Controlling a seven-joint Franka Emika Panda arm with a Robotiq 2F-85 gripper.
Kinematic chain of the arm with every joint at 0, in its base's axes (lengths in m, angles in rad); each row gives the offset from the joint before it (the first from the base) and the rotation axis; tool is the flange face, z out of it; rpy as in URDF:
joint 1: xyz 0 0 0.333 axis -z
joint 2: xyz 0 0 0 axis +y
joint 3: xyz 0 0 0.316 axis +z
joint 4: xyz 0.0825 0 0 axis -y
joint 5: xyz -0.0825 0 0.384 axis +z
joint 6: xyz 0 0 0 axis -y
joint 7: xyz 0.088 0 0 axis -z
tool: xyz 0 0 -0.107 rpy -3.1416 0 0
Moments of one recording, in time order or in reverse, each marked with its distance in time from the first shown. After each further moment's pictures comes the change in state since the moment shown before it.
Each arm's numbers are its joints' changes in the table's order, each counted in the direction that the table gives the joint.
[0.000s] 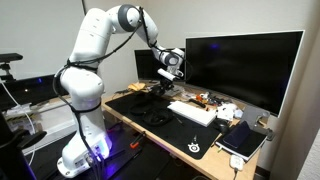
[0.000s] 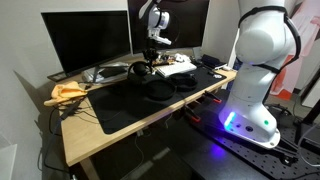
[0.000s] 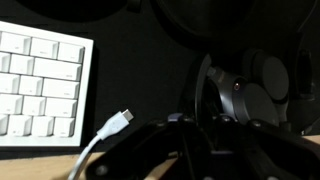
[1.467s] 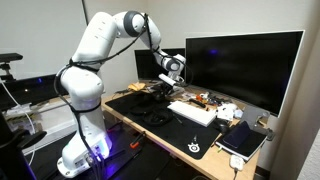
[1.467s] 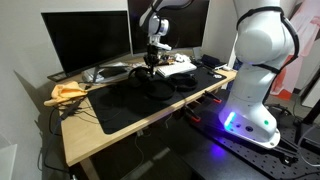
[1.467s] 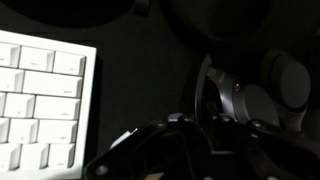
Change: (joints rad) arm 0.022 0.088 0.013 0.033 -0.004 -0.008 0.000
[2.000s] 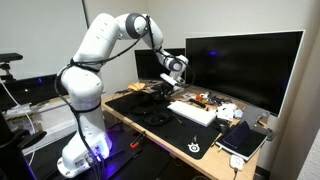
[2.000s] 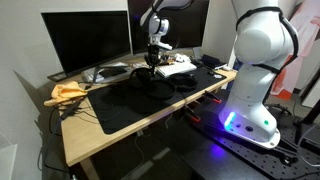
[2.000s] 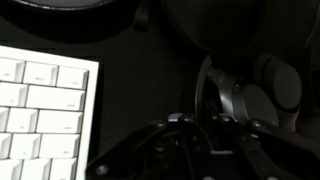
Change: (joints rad) arm 0.020 0.035 0.000 0.062 0.000 -0.117 0.001
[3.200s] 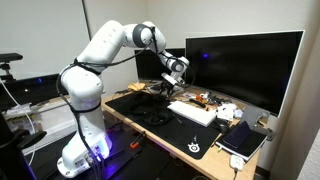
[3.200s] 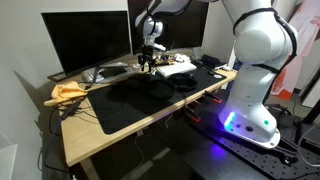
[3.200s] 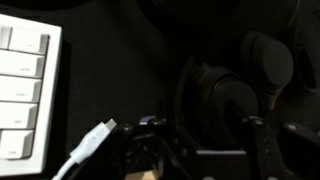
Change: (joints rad) arm 0.000 0.144 0.035 0.218 0.006 -0.109 0.081
